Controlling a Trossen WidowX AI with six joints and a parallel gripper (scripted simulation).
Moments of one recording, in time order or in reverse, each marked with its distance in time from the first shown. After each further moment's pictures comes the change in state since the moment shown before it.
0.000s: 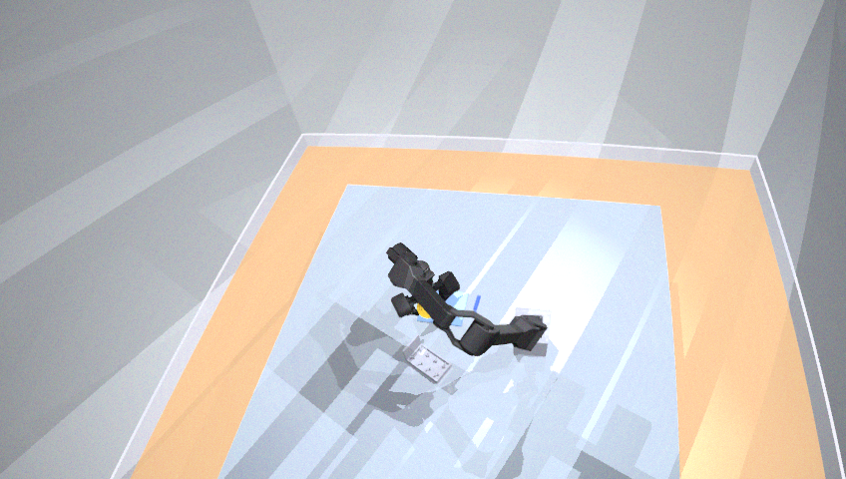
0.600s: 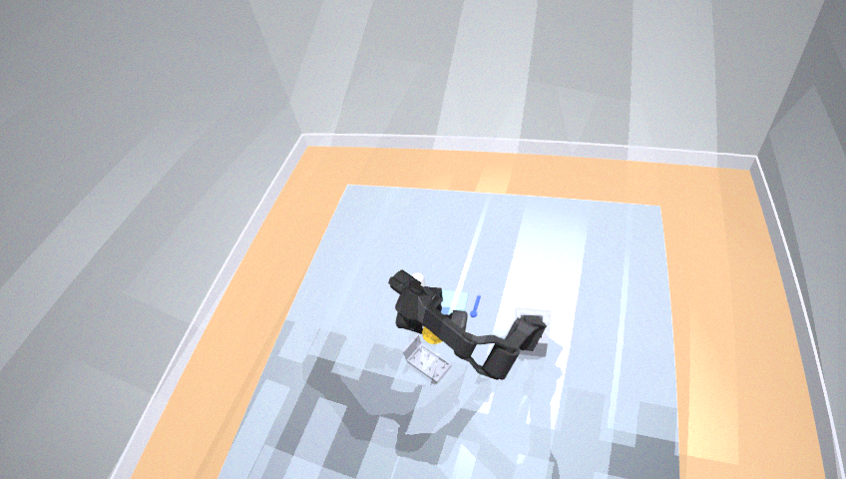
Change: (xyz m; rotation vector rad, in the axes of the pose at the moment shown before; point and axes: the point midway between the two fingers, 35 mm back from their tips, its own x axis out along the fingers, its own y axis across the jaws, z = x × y) arm 0.004 0.019 -0.079 0.614 0.009 0.002
